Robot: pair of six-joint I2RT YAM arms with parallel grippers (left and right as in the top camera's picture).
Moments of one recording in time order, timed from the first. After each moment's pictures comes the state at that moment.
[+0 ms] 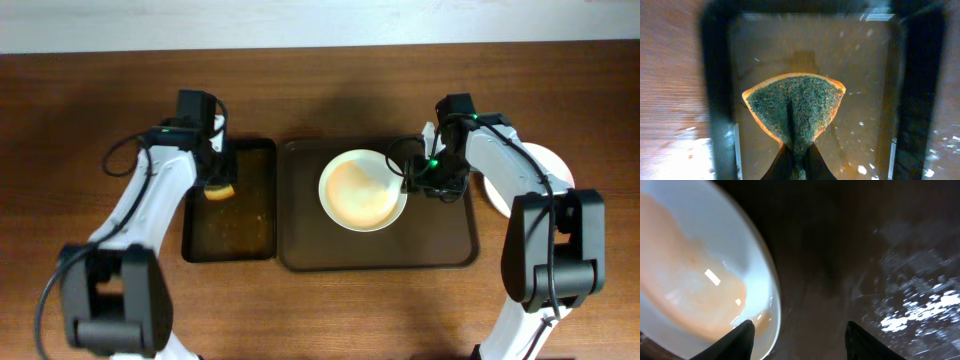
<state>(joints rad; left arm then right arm) -0.09 1.82 1.33 -0.80 -0.04 -0.10 0.07 1.98 1.40 -0.93 -0.27 0.12</state>
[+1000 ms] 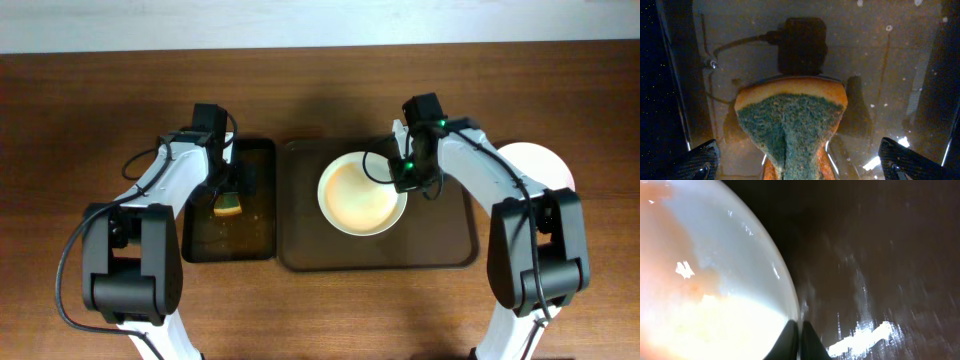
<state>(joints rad) -0.09 1.97 1.32 -0.74 -0.01 -0.11 0.21 1.98 1.41 -0.84 -0.09 -0.02</state>
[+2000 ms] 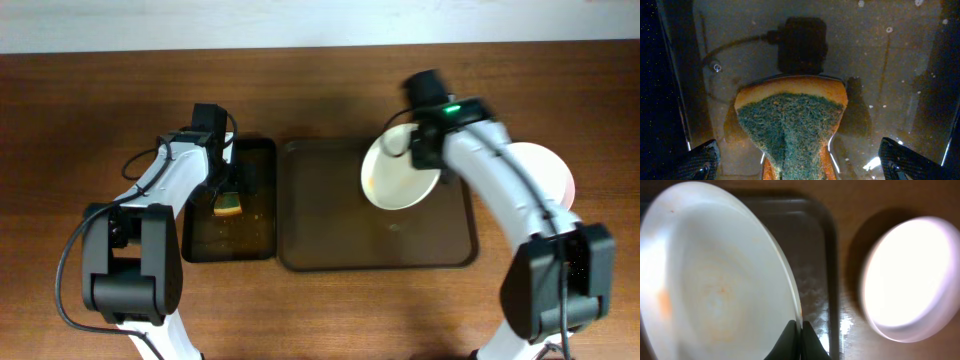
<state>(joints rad) -0.09 1.97 1.32 -0.74 -0.01 -0.11 0.21 1.85 1.54 -1.02 0.28 0.24</state>
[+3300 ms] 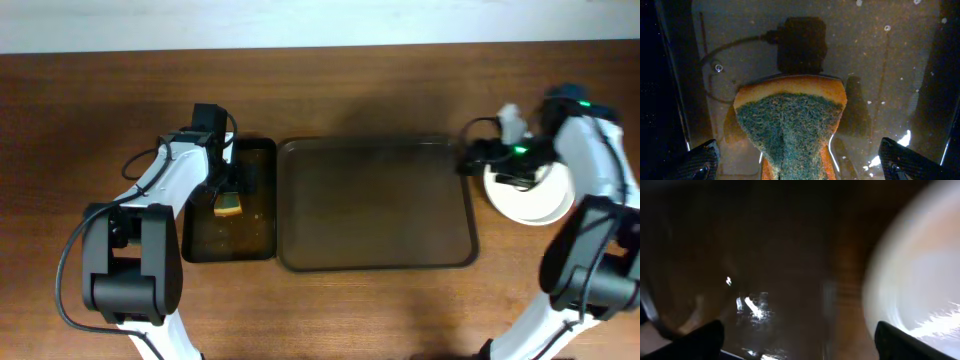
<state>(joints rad) -0.09 1.97 1.32 -0.74 -0.01 -0.11 -0.27 1.97 1.54 -1.12 -0.43 -0.22</state>
